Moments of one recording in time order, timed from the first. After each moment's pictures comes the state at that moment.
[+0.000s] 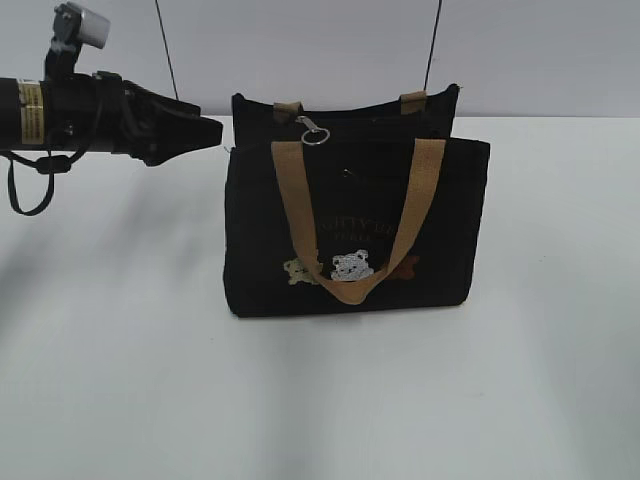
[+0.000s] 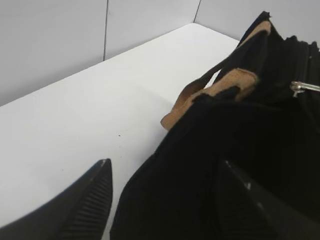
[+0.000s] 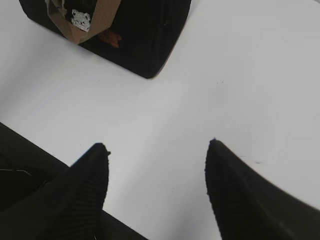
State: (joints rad) left arm -0.07 1.91 -1.06 1.40 -0.98 -1.01; right arm -0.06 0.64 -0.82 0.39 1.09 -0.70
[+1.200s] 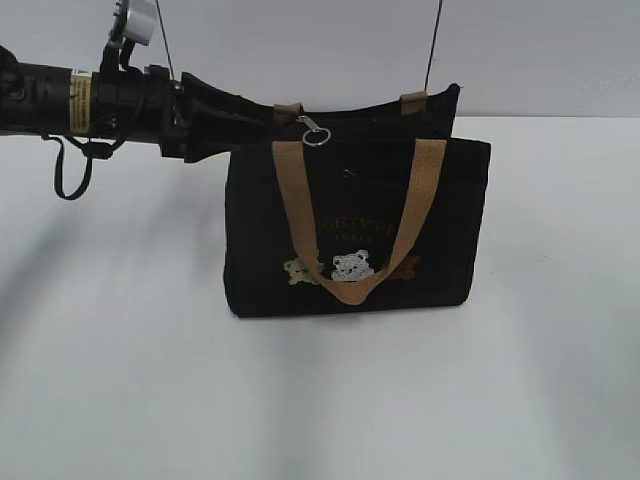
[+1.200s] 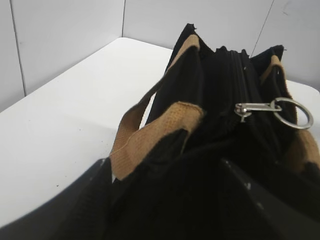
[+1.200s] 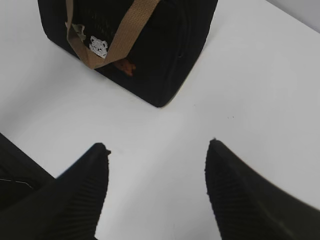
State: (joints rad) left arm -0.13 2.07 -1.29 1.52 -1.18 -1.02; right arm -0.06 0.73 -0.82 0.51 1.01 -0.87
